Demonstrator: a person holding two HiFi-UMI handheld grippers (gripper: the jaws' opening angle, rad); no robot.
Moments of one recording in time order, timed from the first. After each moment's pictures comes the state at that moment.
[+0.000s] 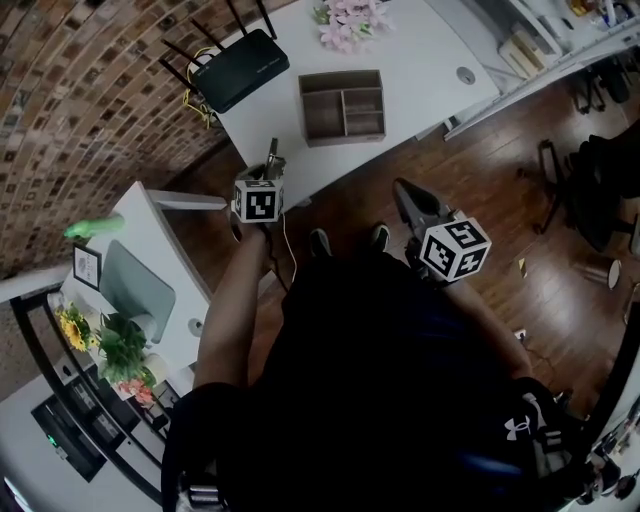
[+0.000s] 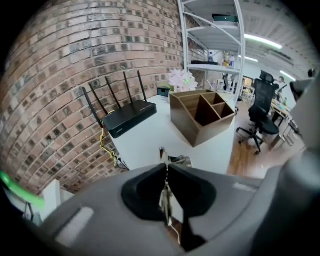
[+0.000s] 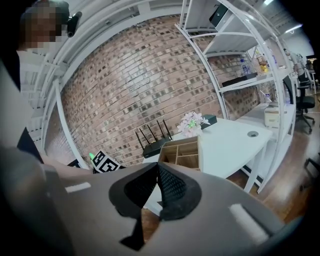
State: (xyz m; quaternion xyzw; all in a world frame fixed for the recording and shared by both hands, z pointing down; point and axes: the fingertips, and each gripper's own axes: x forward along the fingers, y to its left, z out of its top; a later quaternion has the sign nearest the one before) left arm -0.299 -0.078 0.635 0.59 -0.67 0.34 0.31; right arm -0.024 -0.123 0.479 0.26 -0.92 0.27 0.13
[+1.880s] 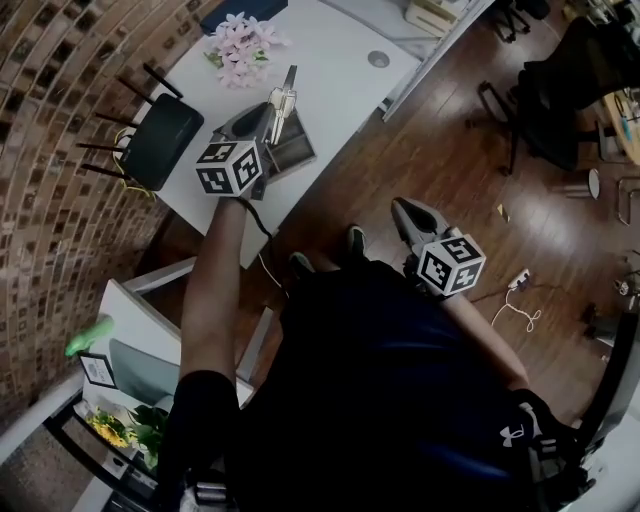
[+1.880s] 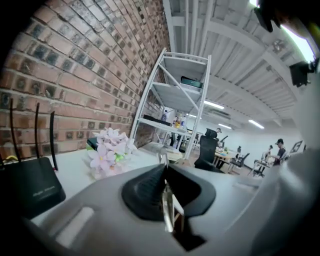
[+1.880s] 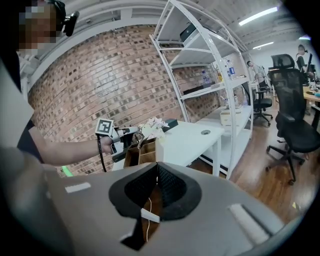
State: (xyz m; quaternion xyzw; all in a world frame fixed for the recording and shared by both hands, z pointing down) left arm -0.144 -0.313 0.484 0.85 -0.49 0.05 0.20; right arm 0.088 -0.134 0.500 0.43 -0.84 0.29 0.12
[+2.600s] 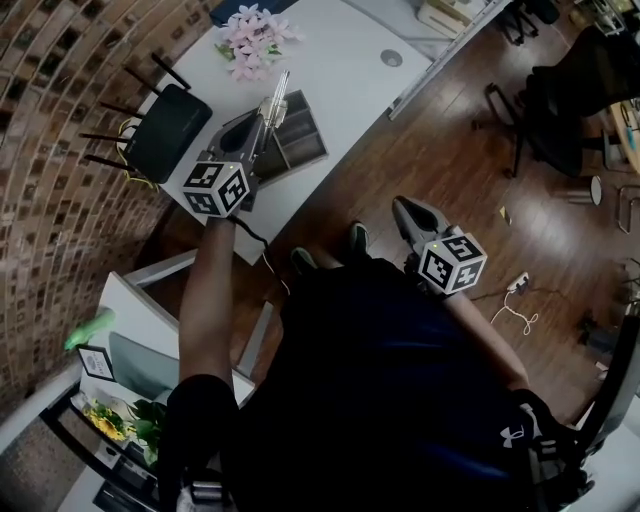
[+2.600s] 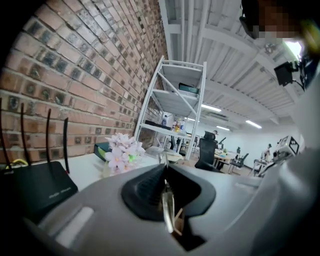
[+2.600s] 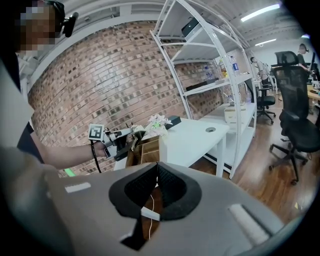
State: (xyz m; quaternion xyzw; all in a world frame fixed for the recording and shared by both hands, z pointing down) left arm -0.184 -0.285 0.479 0.86 -0.49 0.03 0.17; right arm 0.069 -0.143 0.504 0.42 -0.85 0.30 0.14
